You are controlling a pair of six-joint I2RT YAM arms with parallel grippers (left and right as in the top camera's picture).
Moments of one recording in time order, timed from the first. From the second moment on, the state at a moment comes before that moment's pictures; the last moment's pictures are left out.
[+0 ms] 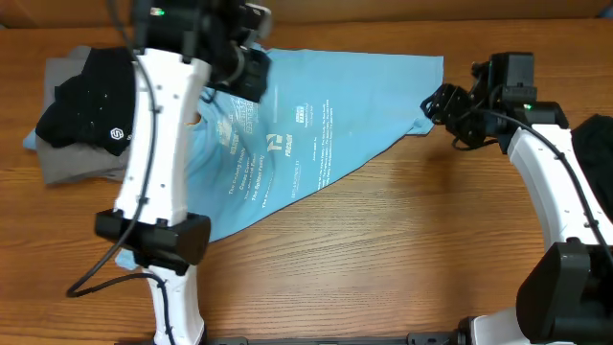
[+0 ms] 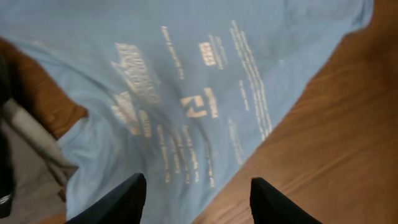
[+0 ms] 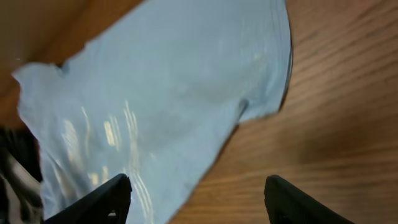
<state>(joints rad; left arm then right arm) -0.28 2.13 2.58 -1.68 0.12 0.07 -0.05 1.67 1.33 -0.66 -0.33 0.52</state>
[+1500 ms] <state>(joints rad) -0.63 2.19 1.66 -1.21 -0.09 0.02 -0.33 1.67 1.33 -0.84 -0.19 0.61</state>
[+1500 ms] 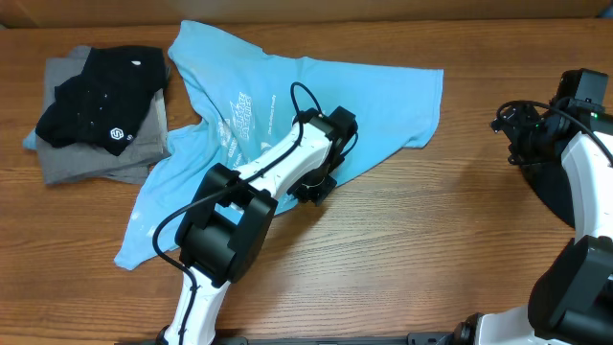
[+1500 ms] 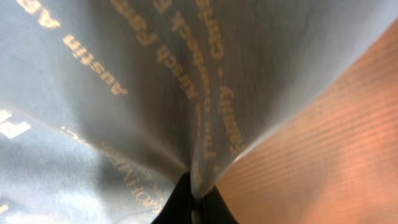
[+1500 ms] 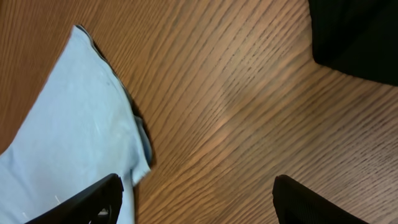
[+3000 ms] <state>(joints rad) -0.61 2.15 1.85 -0.96 0.05 0.19 -0.33 1.67 1.33 -0.85 -0.19 0.54</state>
